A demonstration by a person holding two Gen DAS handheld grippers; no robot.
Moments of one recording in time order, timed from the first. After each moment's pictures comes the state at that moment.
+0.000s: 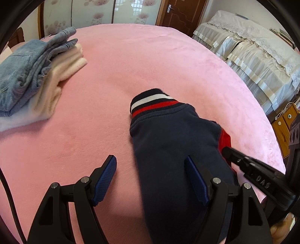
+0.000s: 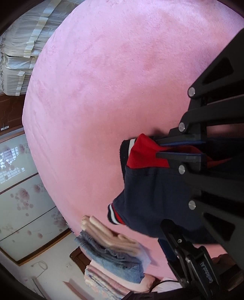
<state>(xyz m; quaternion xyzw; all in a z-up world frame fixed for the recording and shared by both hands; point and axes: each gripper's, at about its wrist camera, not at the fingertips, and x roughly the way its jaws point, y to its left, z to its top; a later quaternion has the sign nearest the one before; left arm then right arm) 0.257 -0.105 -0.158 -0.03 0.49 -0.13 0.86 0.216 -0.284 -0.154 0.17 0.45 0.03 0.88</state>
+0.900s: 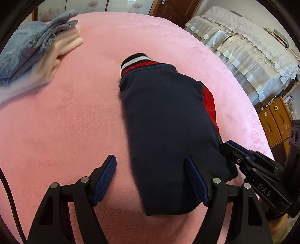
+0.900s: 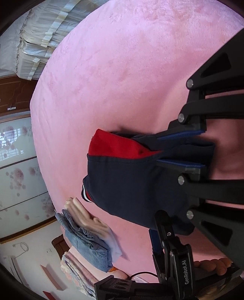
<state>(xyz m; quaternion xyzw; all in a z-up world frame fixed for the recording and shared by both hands) 0.193 -0.089 -0.168 -0.05 0.52 -0.18 0.84 0.142 -0.262 -0.138 0.09 0.44 0.06 0.89</state>
